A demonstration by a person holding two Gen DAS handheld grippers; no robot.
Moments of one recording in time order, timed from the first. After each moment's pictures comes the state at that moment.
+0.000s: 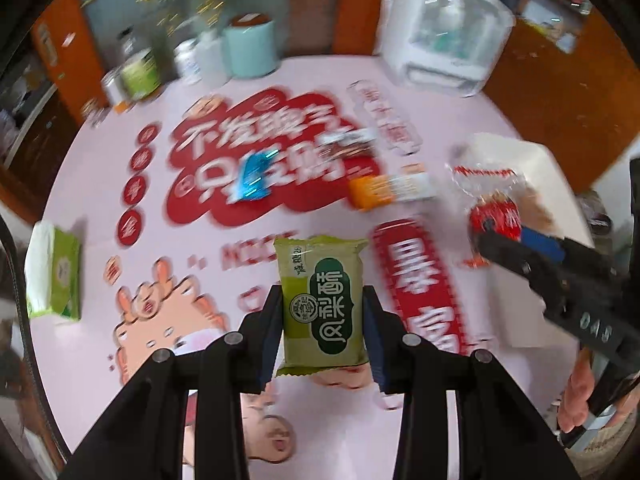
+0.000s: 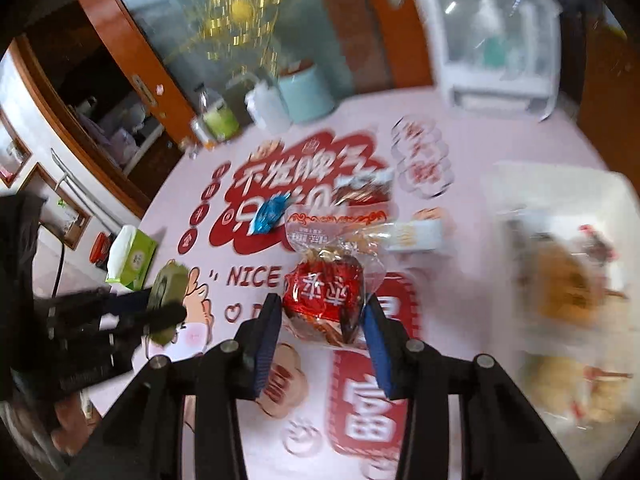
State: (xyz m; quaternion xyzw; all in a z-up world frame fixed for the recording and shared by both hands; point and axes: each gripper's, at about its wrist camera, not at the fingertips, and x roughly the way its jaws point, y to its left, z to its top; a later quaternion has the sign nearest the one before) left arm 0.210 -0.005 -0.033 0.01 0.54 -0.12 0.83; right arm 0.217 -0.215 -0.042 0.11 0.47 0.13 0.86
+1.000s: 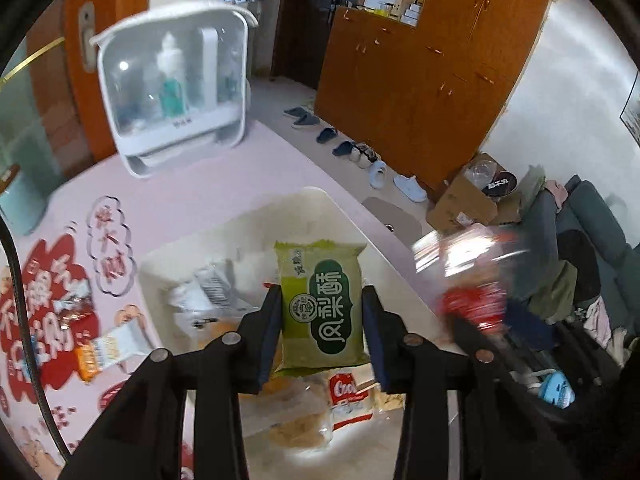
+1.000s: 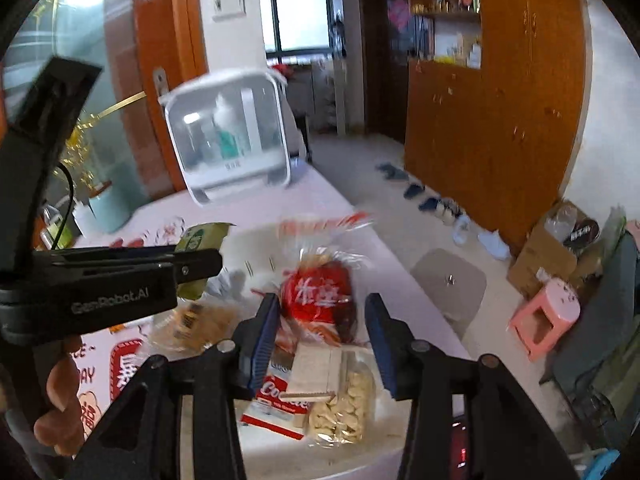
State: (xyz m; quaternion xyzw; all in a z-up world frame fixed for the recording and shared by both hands) left arm 0.250 -0.350 -0.017 0.05 0.46 -0.34 0.82; right arm 0.147 -0.446 -0.013 0.09 0.37 -0.16 0.91
